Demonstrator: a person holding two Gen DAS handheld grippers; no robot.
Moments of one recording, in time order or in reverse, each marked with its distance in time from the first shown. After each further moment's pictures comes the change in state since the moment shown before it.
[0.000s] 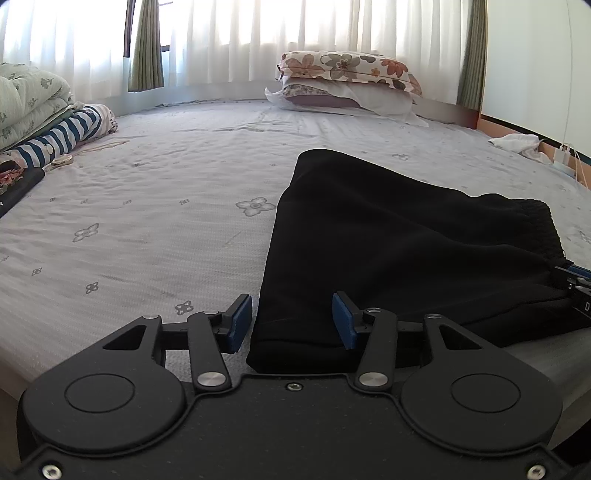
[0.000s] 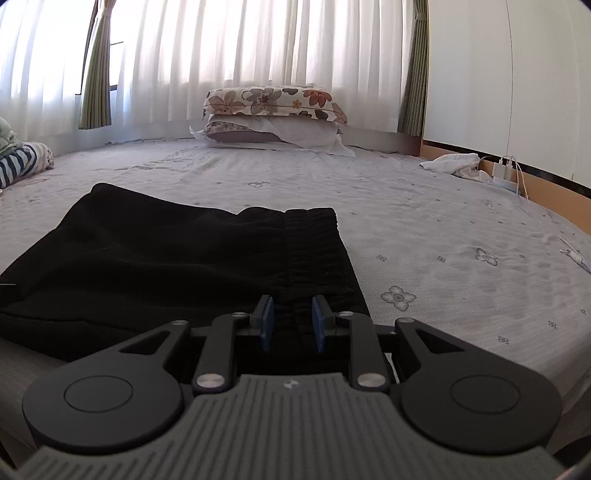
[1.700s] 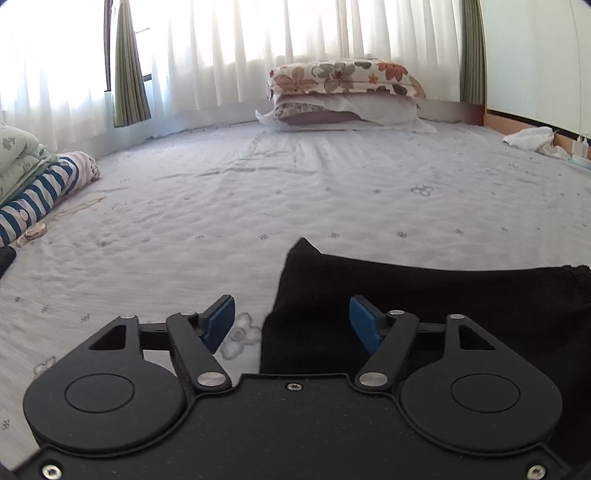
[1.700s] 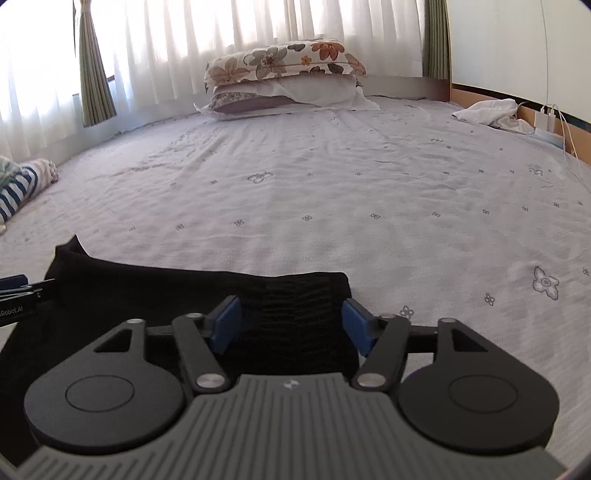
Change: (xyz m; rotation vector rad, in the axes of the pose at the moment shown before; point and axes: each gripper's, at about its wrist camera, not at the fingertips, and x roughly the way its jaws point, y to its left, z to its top) left arm 0.097 -0.017 0.101 0.100 -0.051 0.044; right arm 0.095 -0.056 0.080 0.136 0.167 0.164
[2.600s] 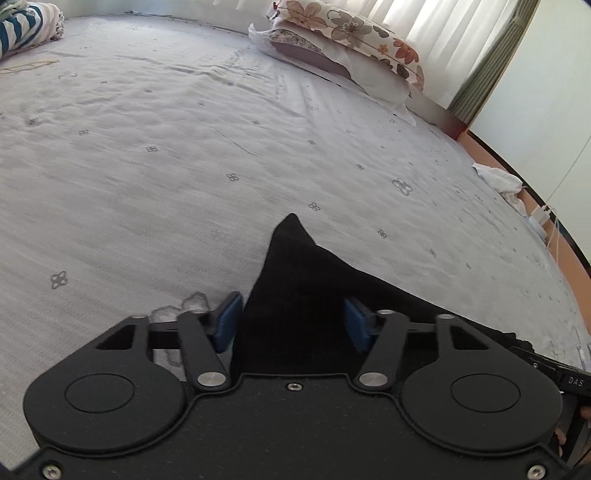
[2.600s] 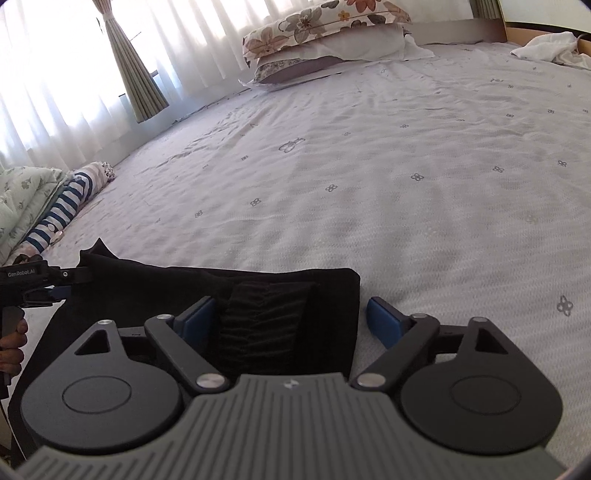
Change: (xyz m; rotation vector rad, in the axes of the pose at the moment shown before) left arm 0.089 0.063 0.018 -0.351 0.273 -0.339; right arm 0.073 -0.057 0.009 0.075 0.136 0.303
